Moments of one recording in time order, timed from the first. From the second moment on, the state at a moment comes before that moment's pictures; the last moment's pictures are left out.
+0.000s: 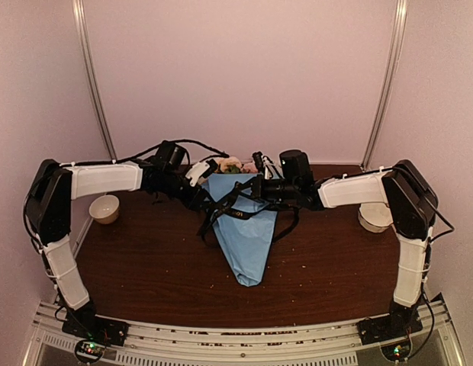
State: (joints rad) left arm -0.55 1.84 1.34 -0.32 0.36 0.23; right arm 0.64 1.98 1.30 0.33 -0.54 0.69
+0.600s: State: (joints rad) left arm -0.55 1.82 1.07 -0.15 0.26 0.22; right arm 0.64 1.98 1.29 0.36 -0.54 0.71
